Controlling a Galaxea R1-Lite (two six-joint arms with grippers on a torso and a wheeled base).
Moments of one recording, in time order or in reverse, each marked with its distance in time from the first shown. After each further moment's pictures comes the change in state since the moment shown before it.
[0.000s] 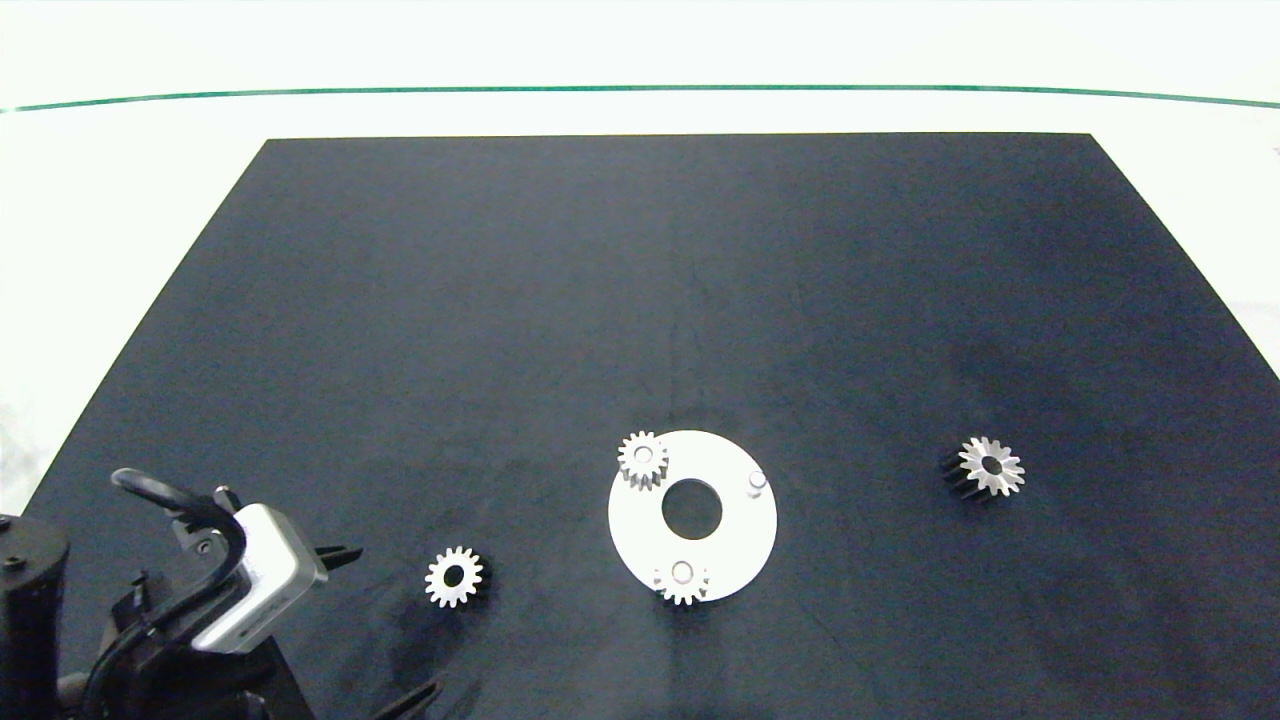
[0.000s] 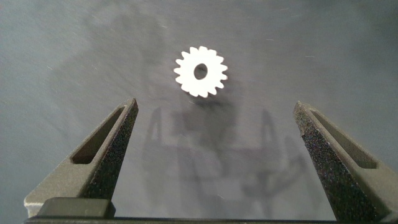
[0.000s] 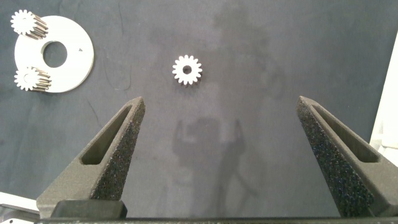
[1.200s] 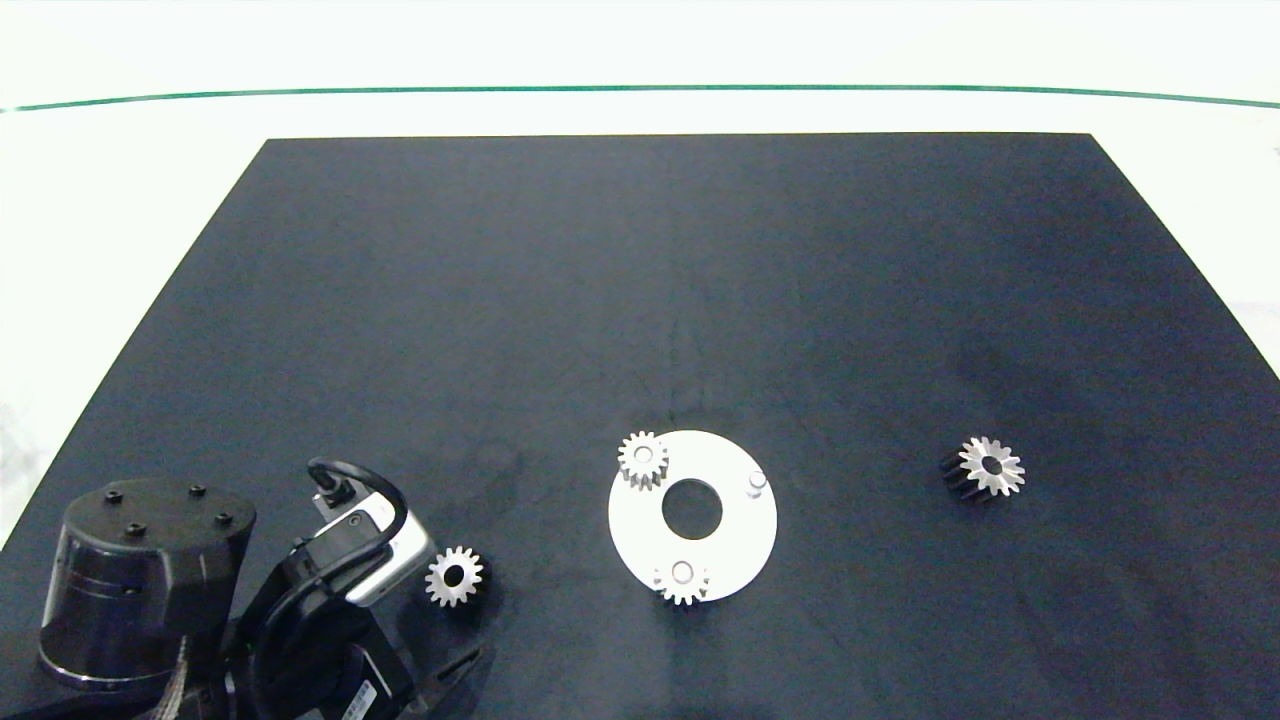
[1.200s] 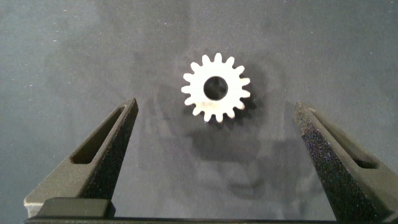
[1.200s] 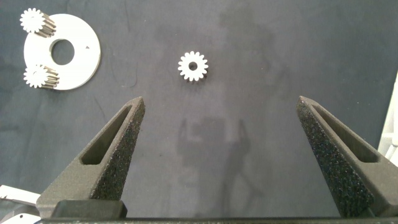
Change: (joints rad) left arm -0.010 0.226 -0.021 -0.119 0.086 0.066; right arm 0.000 -0.015 0.021 0.000 0.019 0.019
